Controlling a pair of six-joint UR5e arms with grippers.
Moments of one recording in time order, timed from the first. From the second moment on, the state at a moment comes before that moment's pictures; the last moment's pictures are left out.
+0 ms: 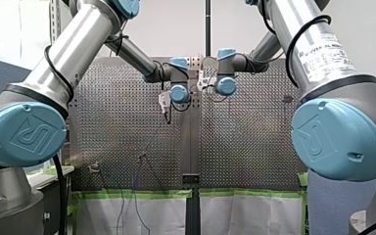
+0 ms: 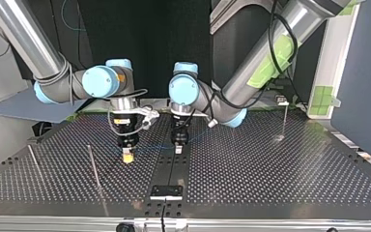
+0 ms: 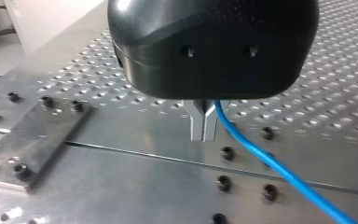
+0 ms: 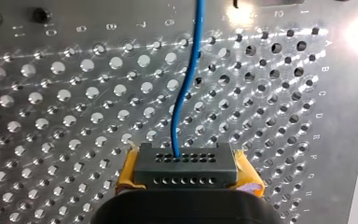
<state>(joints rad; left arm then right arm) -0.53 -2.12 -1.35 -2.73 -1.97 -1.76 2.14 -1.05 1.33 -0.44 1.67 1.61</state>
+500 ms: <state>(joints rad) -0.52 -2.12 -1.34 -2.73 -1.96 -1.78 2.14 -1.08 1.23 -0.38 1.68 1.62</state>
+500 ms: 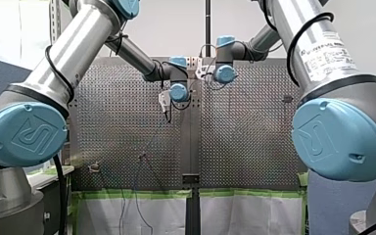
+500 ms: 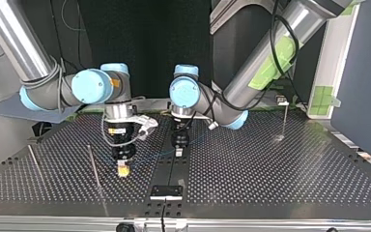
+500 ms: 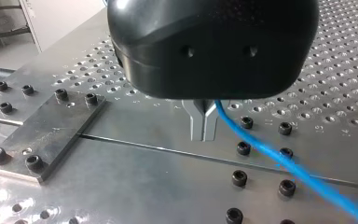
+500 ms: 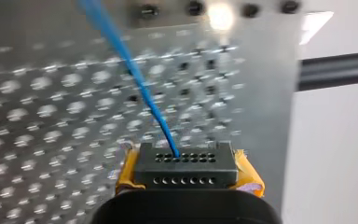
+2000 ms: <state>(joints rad) -0.54 -2.18 -1.03 -2.86 -1.80 -2.04 2.00 -1.15 1.21 -0.33 1.68 1.67</state>
